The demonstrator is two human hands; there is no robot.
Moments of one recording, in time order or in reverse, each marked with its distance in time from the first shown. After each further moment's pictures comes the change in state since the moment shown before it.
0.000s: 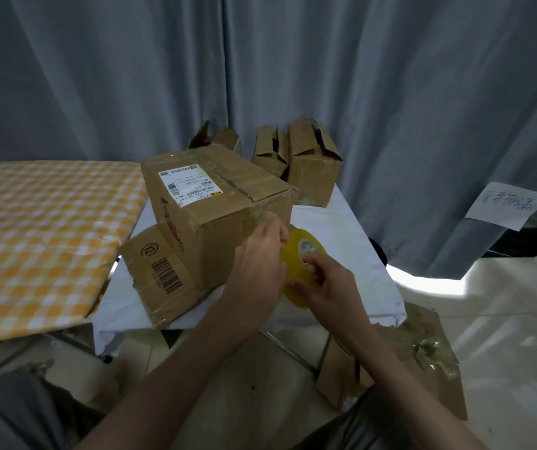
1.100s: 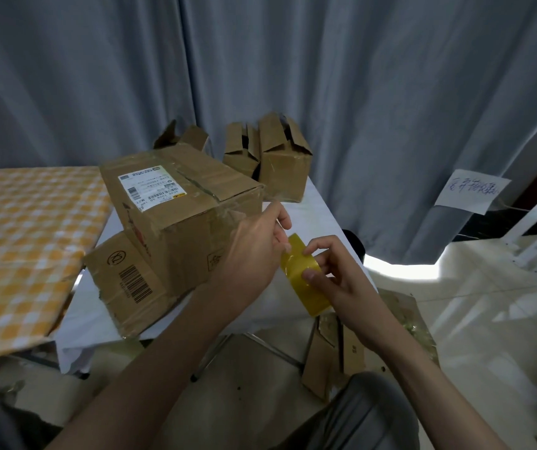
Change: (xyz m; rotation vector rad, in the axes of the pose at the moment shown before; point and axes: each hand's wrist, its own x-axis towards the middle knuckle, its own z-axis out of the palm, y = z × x) left_hand 0.027 0.028 0.006 -0.142 -0.107 0.113; right_hand -0.012 0.008 -0.060 0.306 -0.136 0.028
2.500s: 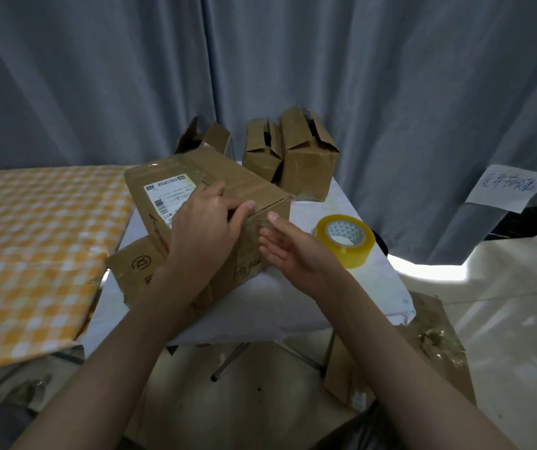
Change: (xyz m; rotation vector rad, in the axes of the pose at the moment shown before) left_hand 0.021 -0.084 -0.056 0.440 0.296 0.036; right_hand 0.105 -0.005 0.087 0.902 -0.067 0.544
